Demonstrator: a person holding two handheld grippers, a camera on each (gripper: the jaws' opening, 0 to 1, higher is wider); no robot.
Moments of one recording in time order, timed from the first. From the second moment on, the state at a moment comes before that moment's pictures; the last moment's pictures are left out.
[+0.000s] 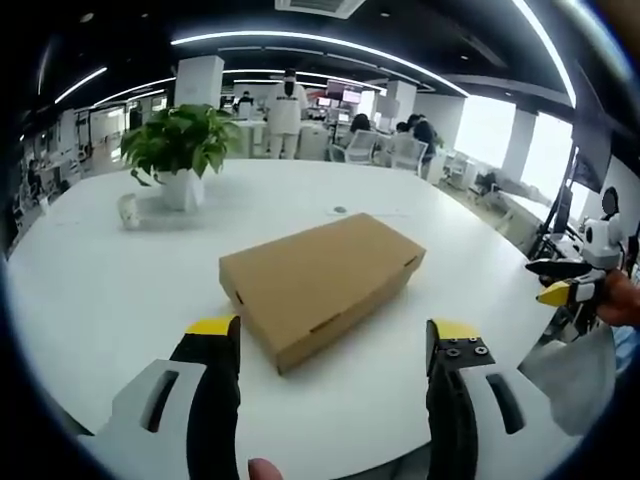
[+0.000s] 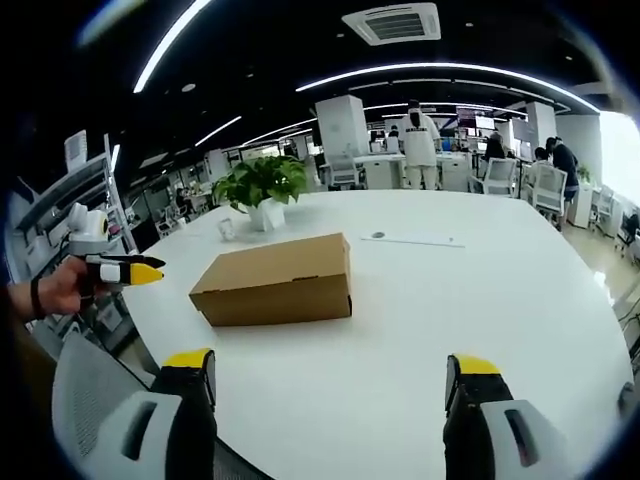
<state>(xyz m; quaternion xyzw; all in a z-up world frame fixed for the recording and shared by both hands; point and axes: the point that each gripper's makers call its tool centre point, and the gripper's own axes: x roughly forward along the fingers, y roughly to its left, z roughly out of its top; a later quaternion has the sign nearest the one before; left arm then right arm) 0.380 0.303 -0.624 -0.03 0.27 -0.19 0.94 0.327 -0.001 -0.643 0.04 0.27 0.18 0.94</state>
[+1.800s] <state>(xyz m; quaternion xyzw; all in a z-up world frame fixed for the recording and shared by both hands) 0.395 0.312 -0.655 -0.04 0.30 -0.19 0.94 0.377 0.052 -0.658 0.01 0.29 0.27 0.92</state>
